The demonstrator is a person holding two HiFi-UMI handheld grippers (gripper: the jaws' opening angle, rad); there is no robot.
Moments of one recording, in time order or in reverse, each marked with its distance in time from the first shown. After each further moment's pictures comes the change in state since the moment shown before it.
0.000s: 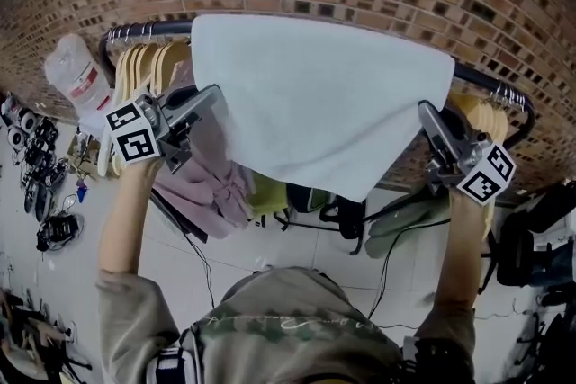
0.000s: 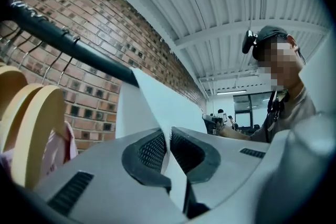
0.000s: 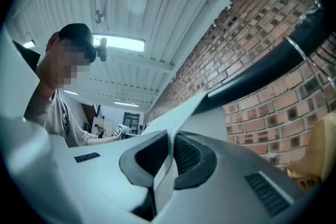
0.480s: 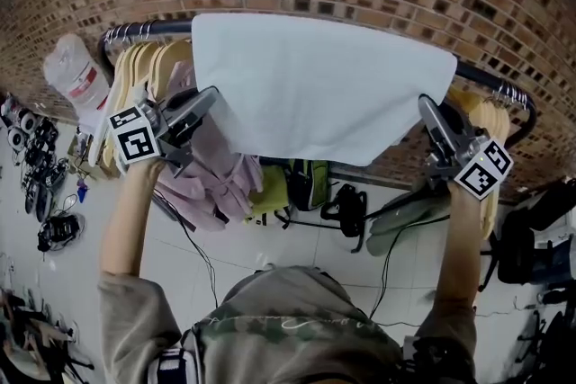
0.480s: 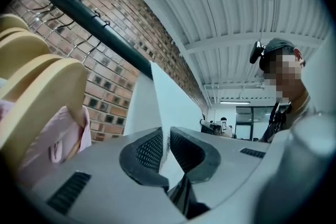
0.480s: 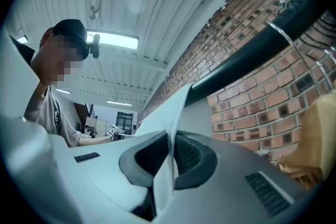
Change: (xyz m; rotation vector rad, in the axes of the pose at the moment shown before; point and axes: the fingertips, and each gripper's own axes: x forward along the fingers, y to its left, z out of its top) left arm -0.004 0.011 -0.015 -0.128 -0.032 0.019; right arm -0.005 -0.022 -0.011 0.011 0.010 -0.075
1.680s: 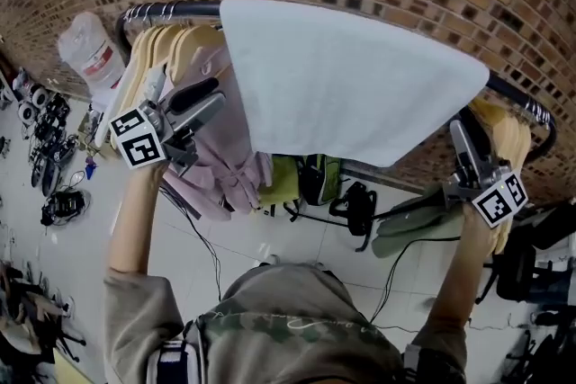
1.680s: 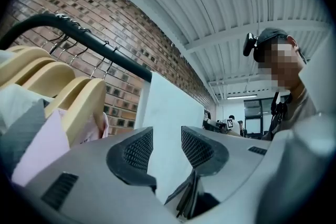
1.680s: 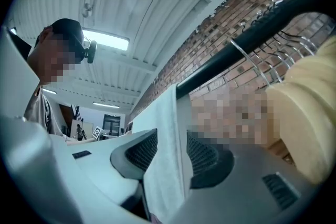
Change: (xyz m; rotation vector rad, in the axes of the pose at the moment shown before) left arm -0.034 -0.005 -0.008 0.076 -0.018 0.097; right arm -0.038 -0.017 -0.011 0.032 -0.037 -0.145
